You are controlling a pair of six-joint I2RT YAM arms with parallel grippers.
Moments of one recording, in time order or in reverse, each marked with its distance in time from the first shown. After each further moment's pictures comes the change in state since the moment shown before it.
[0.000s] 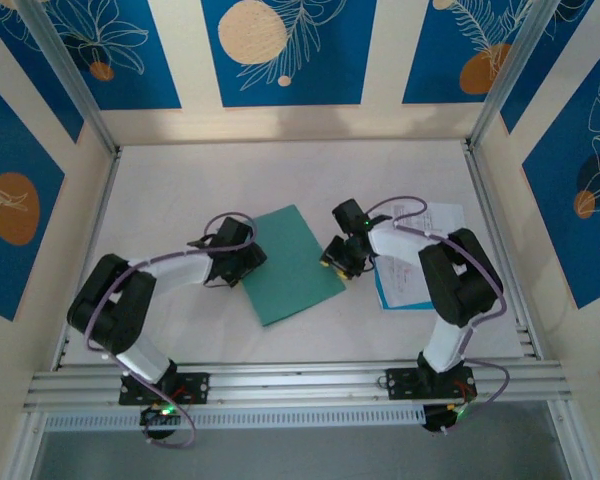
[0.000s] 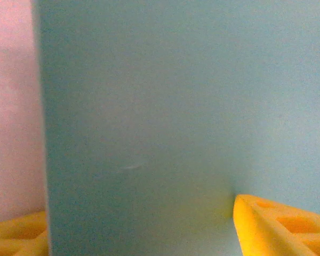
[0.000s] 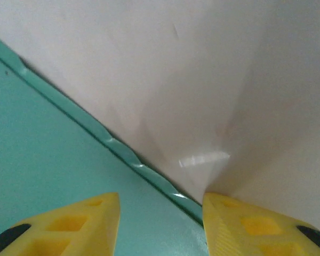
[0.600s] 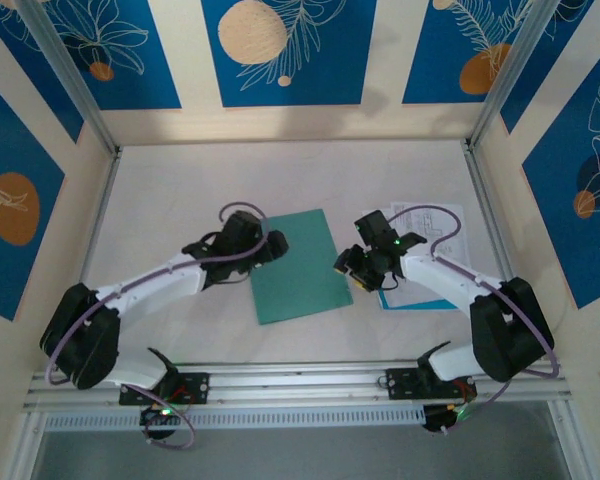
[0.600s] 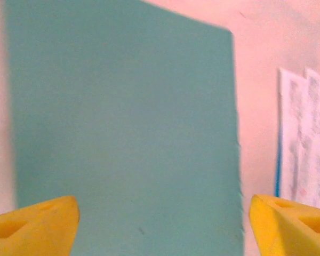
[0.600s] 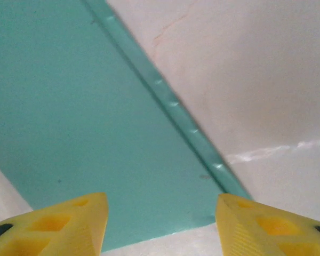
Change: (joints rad) left arm -0.207 -0.234 0.042 -0.008 -0.056 0.099; right arm -0.045 -0.352 -0.185 -0.072 0.012 -0.024
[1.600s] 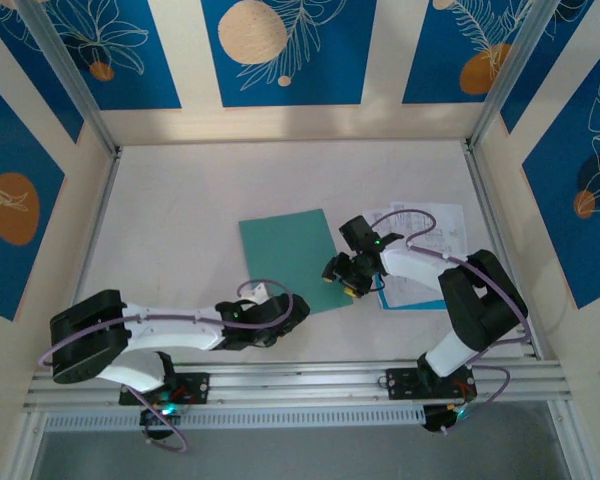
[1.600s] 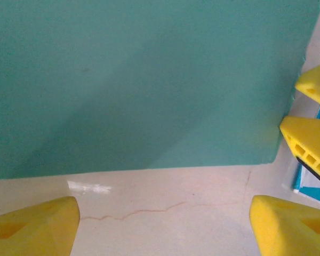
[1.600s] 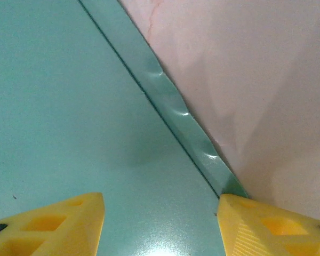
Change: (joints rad) left arm -0.492 0.005 -0.266 0.132 -0.240 -0.707; right arm 0.064 0.188 0.012 0.097 -0.036 -0.024
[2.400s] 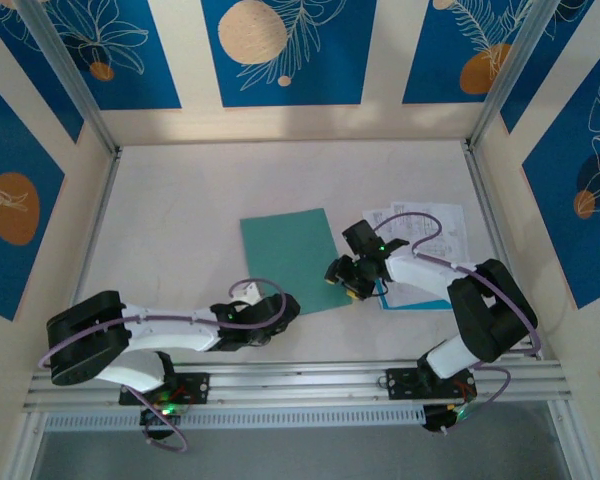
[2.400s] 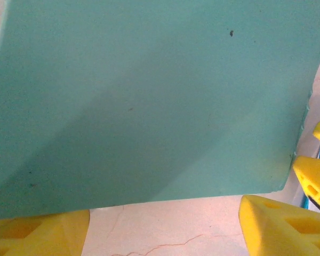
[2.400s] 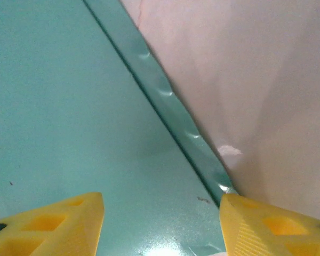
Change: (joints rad) left arm 0.045 -0.014 -0.061 0.053 -0.046 0.011; right arm 0.017 -0.072 -0.054 0.019 0.022 0.016
